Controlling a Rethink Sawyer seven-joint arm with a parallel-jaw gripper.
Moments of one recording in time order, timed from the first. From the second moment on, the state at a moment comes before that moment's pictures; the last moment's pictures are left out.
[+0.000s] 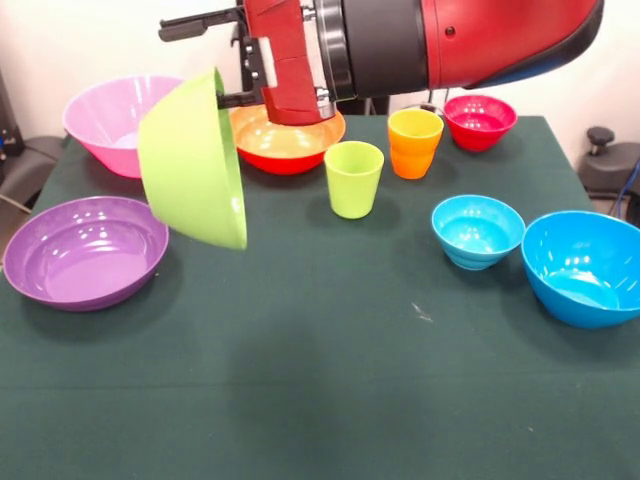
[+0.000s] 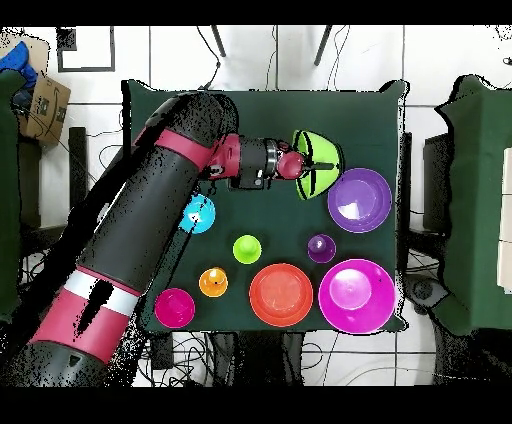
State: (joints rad) arm 0.31 0.03 -1.02 0.82 -0.33 1.13 2.42
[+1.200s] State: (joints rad) arm 0.26 -0.01 -0.95 0.82 -0.31 1.05 2.42
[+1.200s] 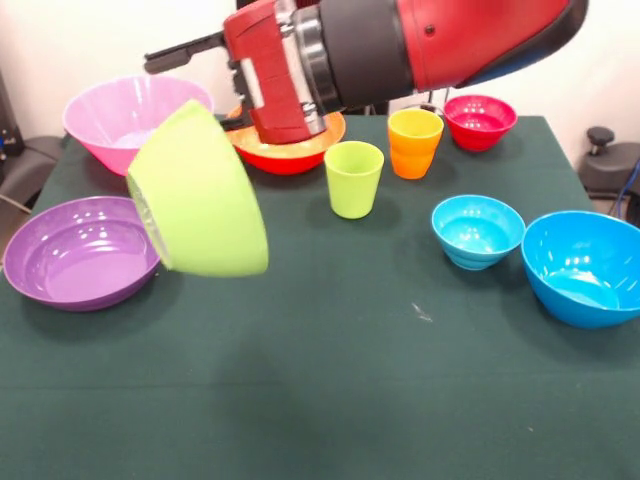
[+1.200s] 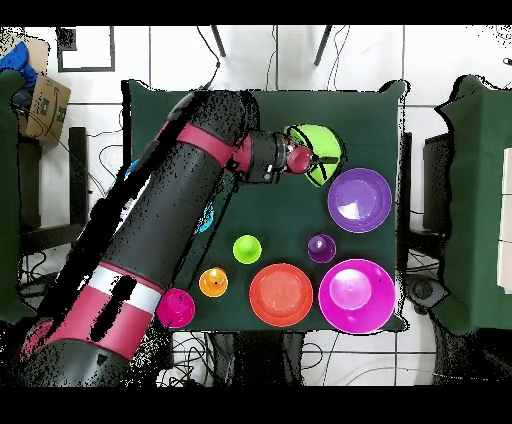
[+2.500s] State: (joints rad) arm 0.26 -0.22 -0.88 1.02 -0.28 0.97 2.42
